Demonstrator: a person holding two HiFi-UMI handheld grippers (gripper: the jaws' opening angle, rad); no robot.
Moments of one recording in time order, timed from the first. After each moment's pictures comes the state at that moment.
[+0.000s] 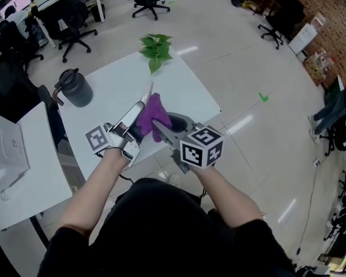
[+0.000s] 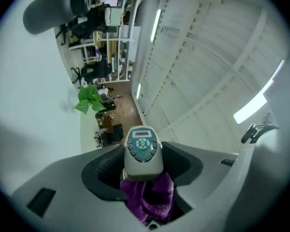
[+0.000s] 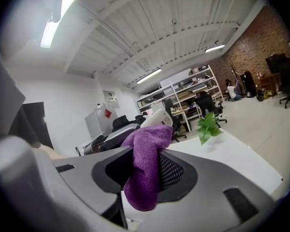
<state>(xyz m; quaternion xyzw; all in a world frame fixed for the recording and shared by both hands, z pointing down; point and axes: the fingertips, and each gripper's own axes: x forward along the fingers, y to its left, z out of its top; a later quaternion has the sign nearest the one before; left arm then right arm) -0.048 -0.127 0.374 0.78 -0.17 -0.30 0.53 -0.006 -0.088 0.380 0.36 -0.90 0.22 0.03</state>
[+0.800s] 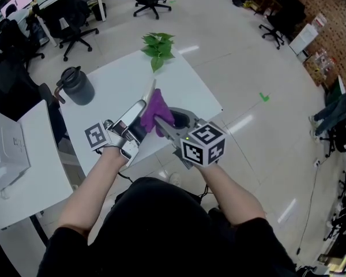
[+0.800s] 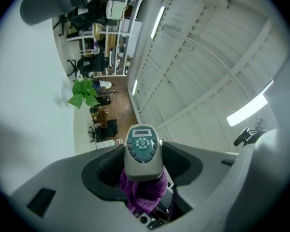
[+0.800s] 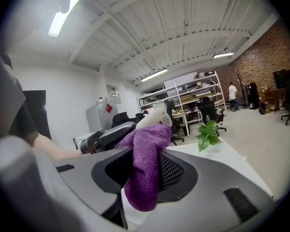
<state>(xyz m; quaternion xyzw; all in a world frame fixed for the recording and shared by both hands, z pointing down) -0.050 -0.119 0.360 0.78 -0.12 -0.30 0.54 -0.009 -0.091 0.371 0.37 -0.91 0.18 0.06</state>
